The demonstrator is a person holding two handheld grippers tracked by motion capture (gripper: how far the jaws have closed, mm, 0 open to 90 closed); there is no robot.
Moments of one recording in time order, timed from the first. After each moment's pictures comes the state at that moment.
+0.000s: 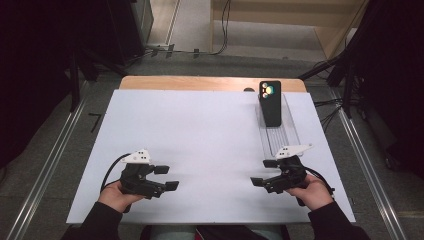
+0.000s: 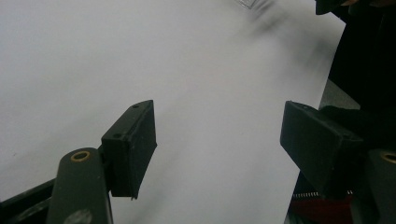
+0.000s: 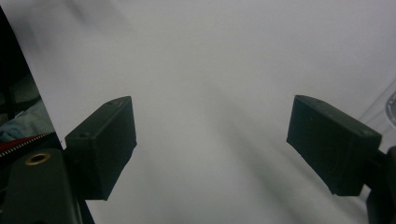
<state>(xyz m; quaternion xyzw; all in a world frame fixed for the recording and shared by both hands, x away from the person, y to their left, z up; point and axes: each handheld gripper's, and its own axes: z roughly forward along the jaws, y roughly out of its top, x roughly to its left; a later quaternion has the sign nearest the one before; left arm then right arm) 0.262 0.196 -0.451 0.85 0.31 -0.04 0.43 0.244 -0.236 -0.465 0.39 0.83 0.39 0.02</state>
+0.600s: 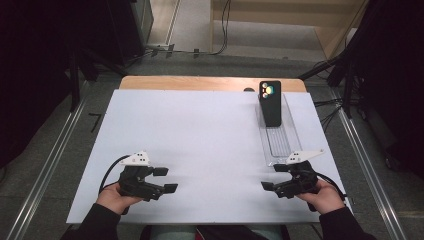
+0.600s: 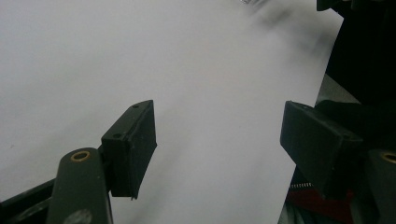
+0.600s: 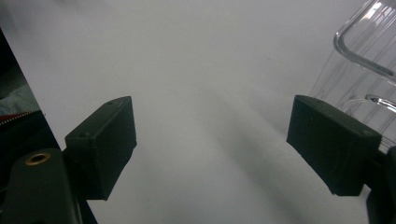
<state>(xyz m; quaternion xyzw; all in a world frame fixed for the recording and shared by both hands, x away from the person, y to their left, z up) 0.259 0.199 -0.452 0.85 0.30 -0.04 0.43 0.231 -0.260 -0.471 0.41 0.83 0.38 0.03</state>
